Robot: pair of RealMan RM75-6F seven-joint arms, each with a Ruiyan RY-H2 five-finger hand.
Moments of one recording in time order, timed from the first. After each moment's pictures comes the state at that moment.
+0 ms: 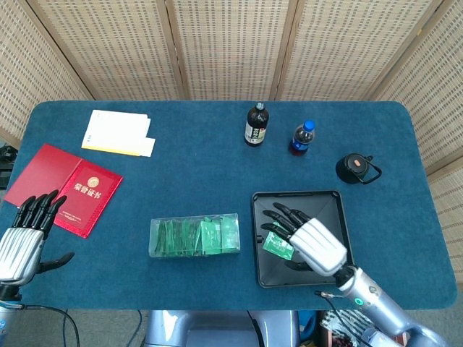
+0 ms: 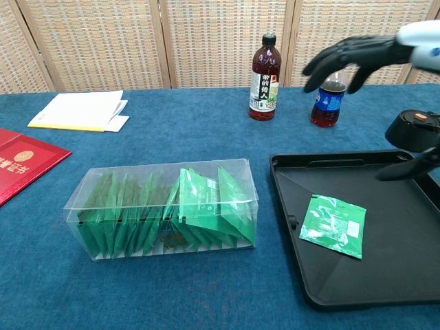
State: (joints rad) left arm -0.12 -1.01 -0.03 -1.90 1.58 1.48 0.18; right arm 0.46 -1.13 0.13 -1.92 -1.77 1.10 -0.10
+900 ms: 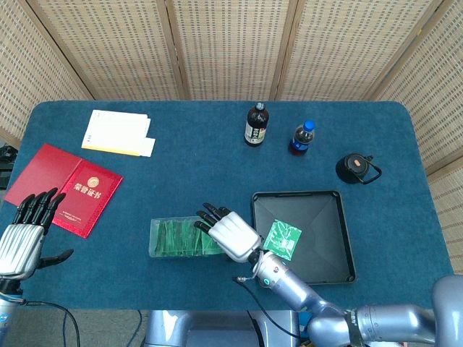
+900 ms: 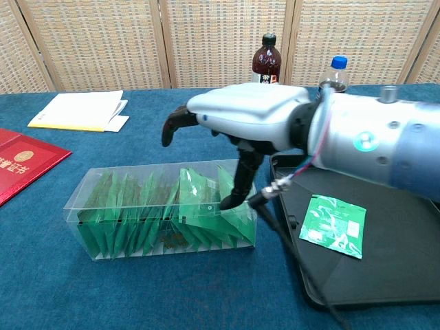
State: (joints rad) left arm -0.14 -1.01 -0.04 -1.89 1.51 1.44 0.19; right arm 0.84 -1.58 0.27 -1.90 -1.03 0.93 -0.82
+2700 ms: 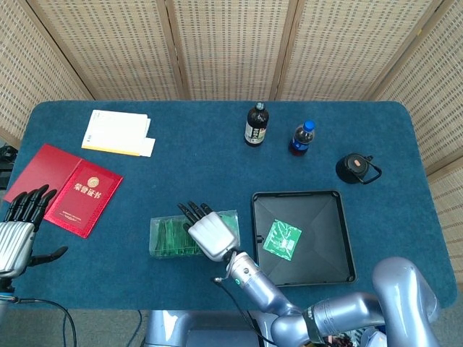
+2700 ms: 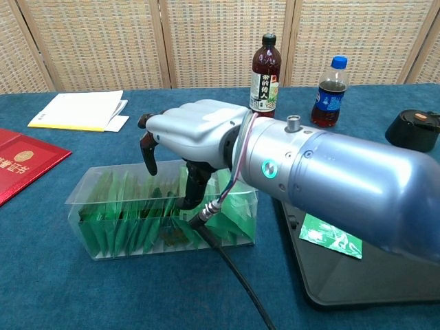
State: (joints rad) left arm -0.14 -0.98 -0.05 -1.88 1.50 1.44 0.09; right arm 1.06 -1.77 0.21 -1.79 -0.81 1.14 -0.94
